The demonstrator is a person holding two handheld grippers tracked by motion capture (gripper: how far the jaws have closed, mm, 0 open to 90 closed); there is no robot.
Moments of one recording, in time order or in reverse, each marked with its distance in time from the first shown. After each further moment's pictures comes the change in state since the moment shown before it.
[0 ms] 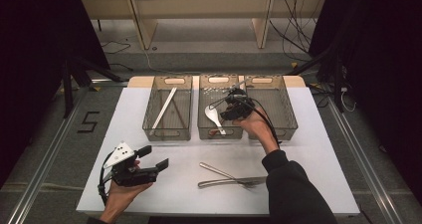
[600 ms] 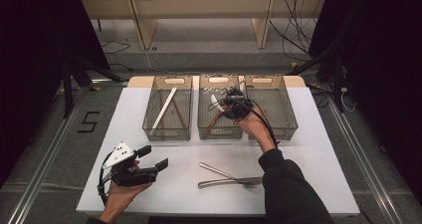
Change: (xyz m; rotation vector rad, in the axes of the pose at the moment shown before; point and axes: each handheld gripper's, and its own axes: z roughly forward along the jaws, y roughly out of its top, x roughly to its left) left arm 0.000 0.000 -0.001 -0.009 0.002 0.003; right arm 0.001 0.001 0.012 0.040 -0.048 -0.001
